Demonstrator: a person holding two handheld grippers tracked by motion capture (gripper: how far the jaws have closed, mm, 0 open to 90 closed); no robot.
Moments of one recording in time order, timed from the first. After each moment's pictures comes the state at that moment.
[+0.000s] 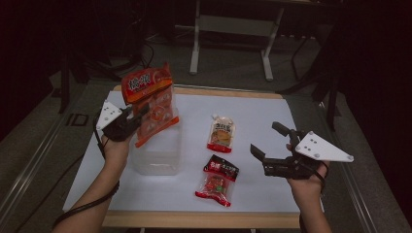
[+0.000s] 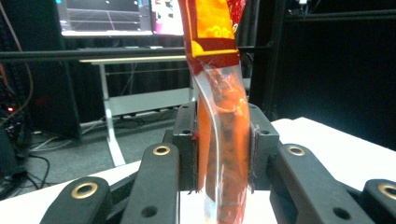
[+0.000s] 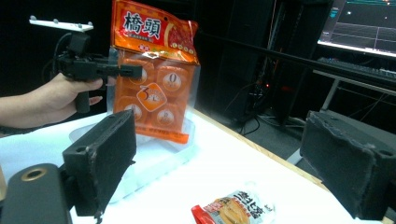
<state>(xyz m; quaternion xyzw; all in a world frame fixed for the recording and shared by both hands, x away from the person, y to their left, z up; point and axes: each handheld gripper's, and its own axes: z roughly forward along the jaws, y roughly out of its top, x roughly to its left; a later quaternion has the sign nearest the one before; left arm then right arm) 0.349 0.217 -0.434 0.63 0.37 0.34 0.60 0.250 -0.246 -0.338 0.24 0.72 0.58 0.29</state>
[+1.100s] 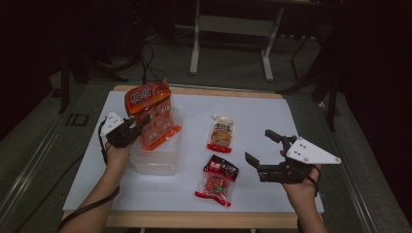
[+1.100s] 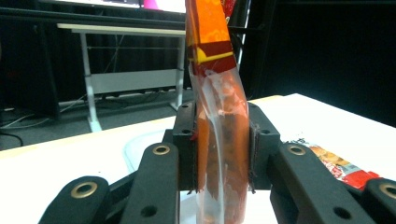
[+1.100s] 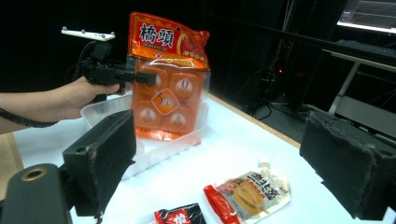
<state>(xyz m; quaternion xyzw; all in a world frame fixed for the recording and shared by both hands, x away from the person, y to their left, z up) 0.368 0.233 -0.494 0.64 0.38 0.29 0.60 0.252 -0.242 -0.362 0.24 0.74 0.57 0.26</state>
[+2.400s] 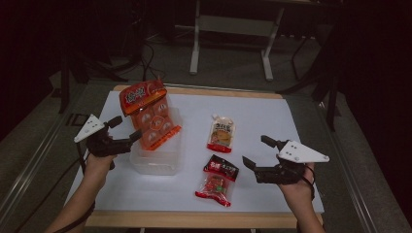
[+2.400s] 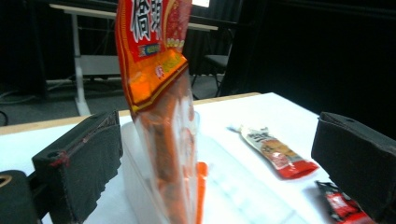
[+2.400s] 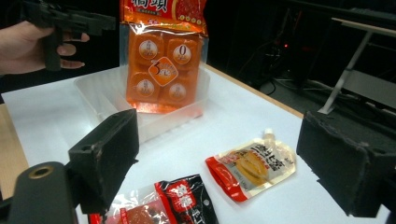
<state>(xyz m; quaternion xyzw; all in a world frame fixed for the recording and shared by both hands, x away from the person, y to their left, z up) 0.308 0.255 -0.452 0.64 0.40 0.23 0.61 0.262 -0.242 -0.385 0.26 0.77 0.53 0.24</state>
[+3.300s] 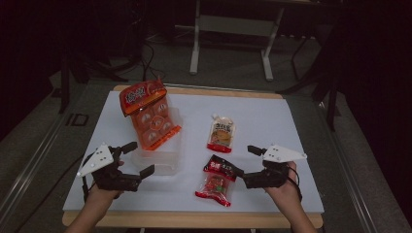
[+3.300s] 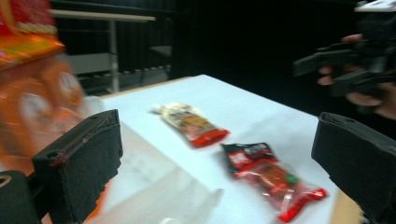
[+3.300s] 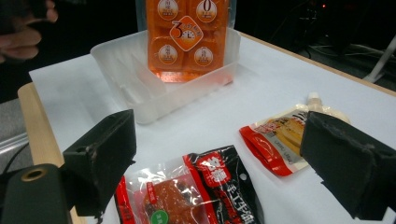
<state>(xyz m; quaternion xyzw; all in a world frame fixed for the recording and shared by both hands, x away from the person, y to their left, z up) 0.232 0.206 -0.450 0.70 0.31 0.18 0.62 0.274 -0.225 -0.426 0.27 0.80 0.52 0.16</state>
